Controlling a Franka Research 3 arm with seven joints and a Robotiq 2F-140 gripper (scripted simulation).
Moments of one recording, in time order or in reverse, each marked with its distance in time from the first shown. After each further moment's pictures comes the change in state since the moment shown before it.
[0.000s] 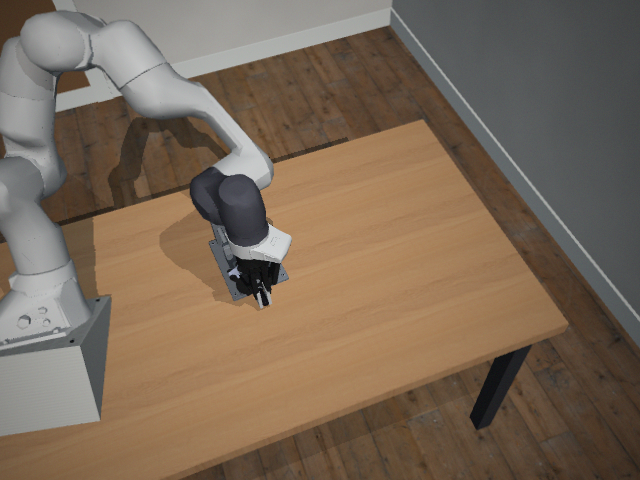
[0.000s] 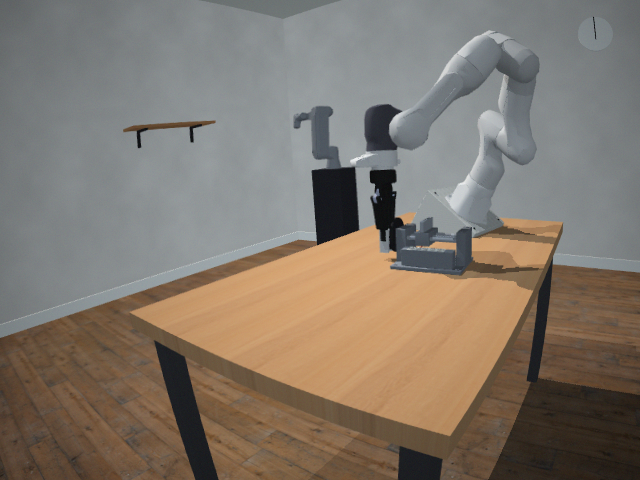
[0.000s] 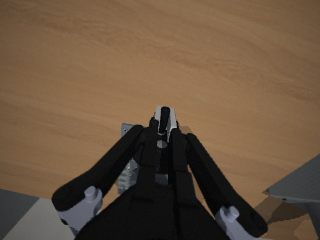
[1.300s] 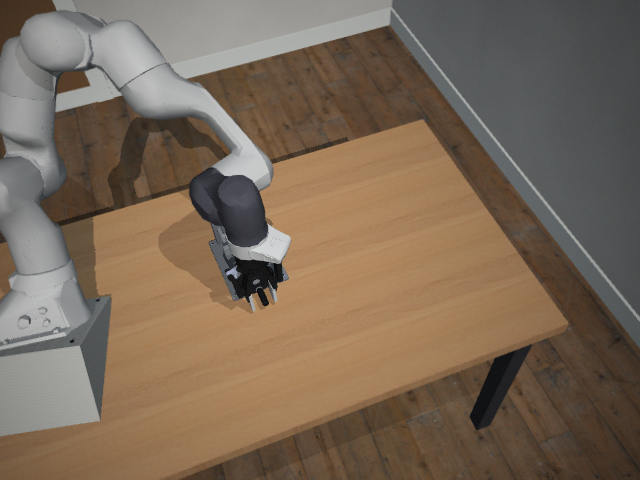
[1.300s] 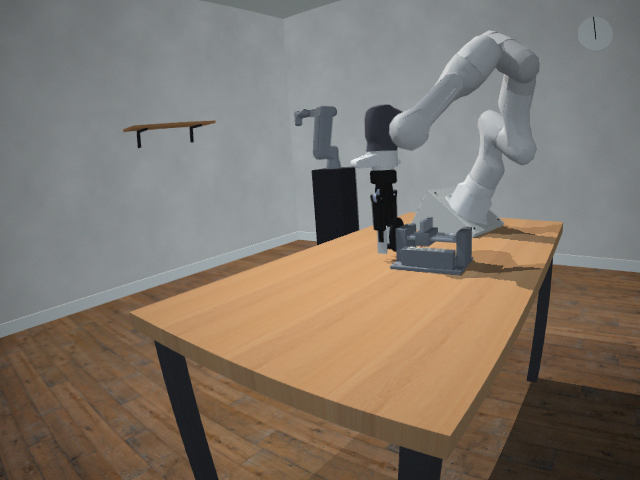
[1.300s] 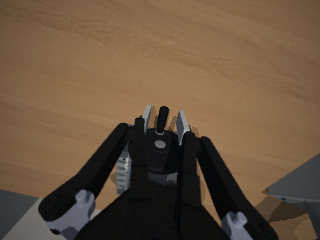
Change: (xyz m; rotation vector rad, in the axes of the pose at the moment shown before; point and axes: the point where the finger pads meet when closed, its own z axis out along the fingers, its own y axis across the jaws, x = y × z) arm -0.001 0.002 0.001 -0.003 -0.002 0.000
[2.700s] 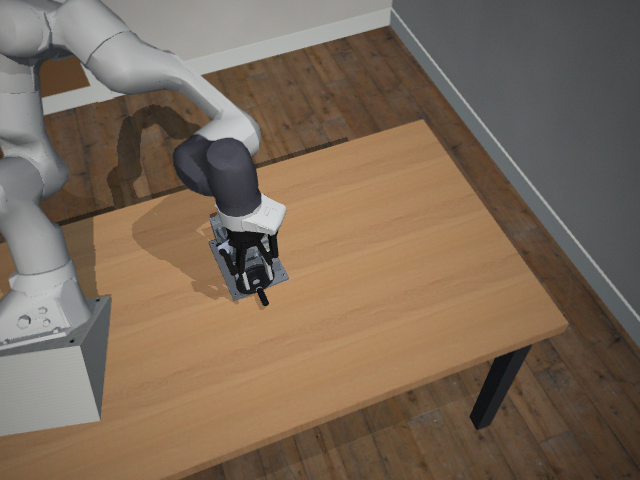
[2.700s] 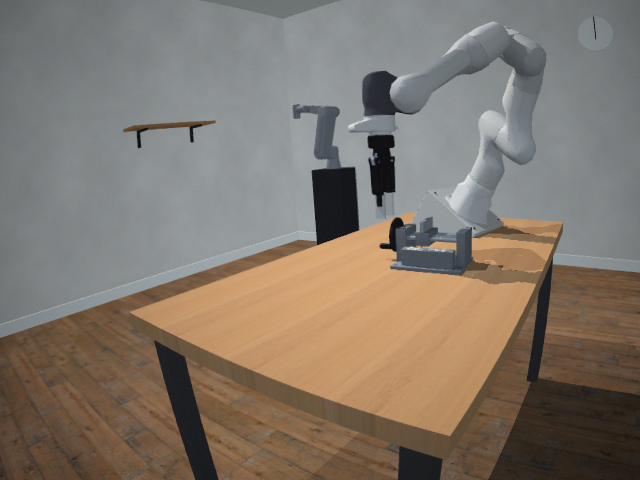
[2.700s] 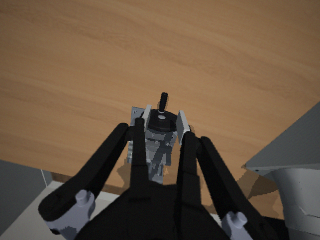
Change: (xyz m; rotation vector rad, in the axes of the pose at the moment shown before) arm 0.001 0.001 -0.100 0.004 0.001 -0.015
